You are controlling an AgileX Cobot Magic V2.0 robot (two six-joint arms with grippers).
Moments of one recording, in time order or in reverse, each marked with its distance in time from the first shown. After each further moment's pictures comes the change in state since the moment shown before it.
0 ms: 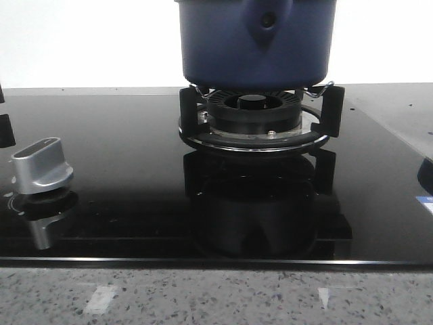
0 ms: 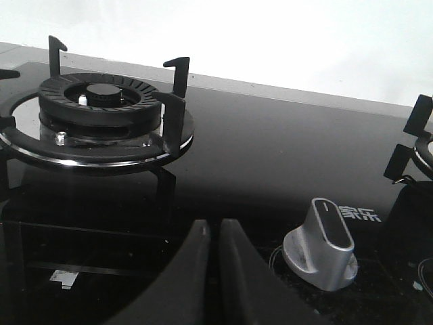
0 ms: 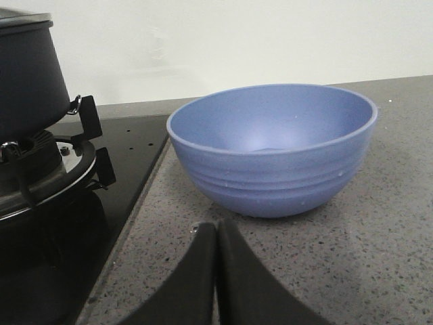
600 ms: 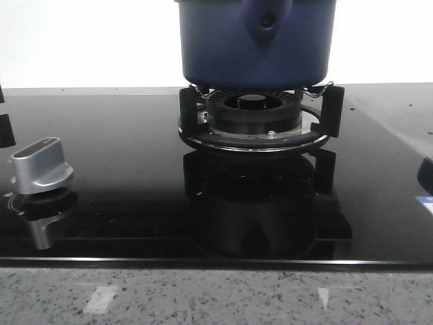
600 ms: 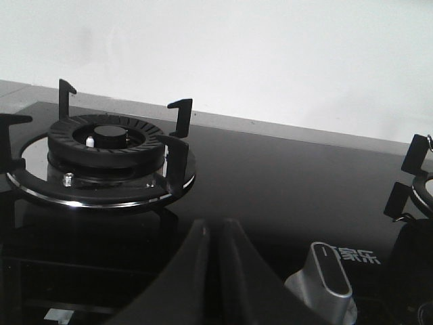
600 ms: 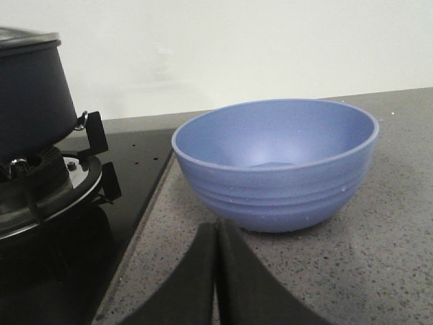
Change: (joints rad) left arm -0.002 0.000 0.000 0.000 -0.094 0.000; right arm 0.000 0.000 0.000 0.016 -0.037 0.000
